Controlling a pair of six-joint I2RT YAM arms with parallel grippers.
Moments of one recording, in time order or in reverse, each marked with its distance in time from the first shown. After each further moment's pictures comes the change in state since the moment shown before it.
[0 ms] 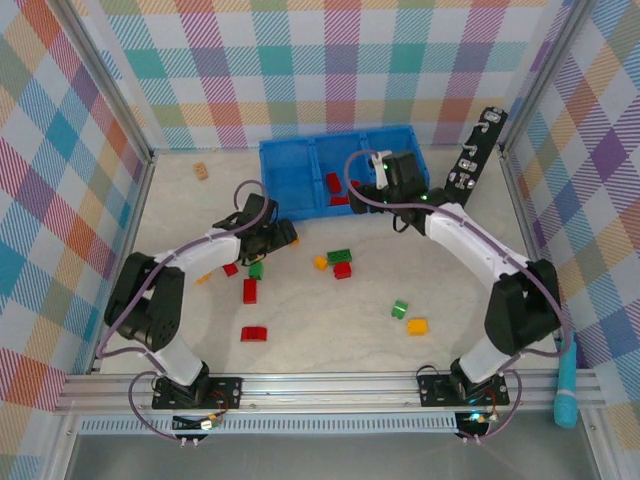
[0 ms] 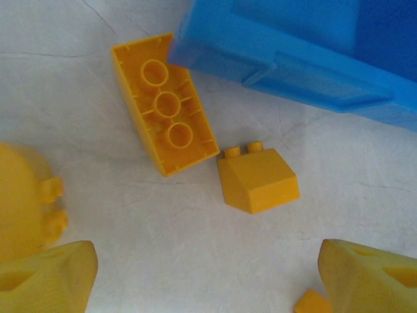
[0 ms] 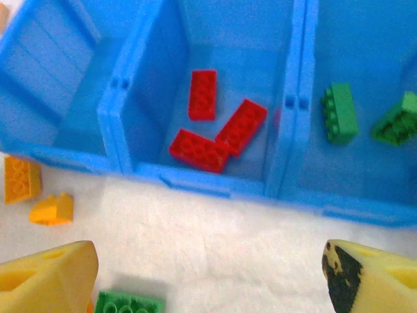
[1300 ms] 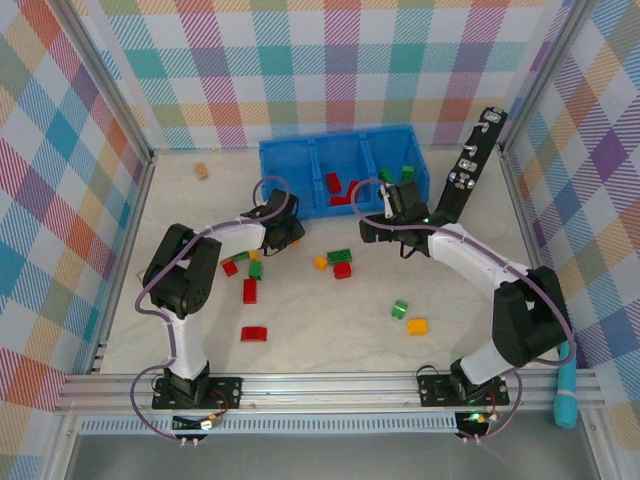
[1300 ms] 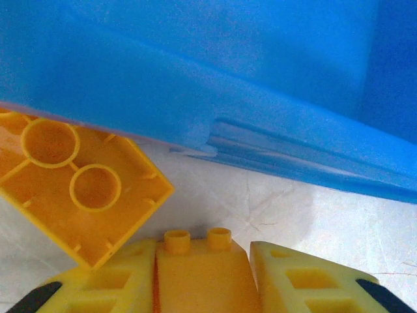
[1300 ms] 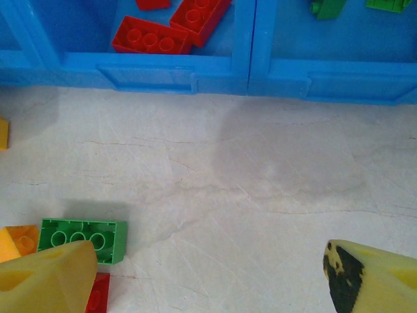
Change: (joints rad) left arm -0.034 0.266 0.164 0.104 -0.016 -0.104; right arm 0.000 -0.047 -0.211 0.002 0.039 0.063
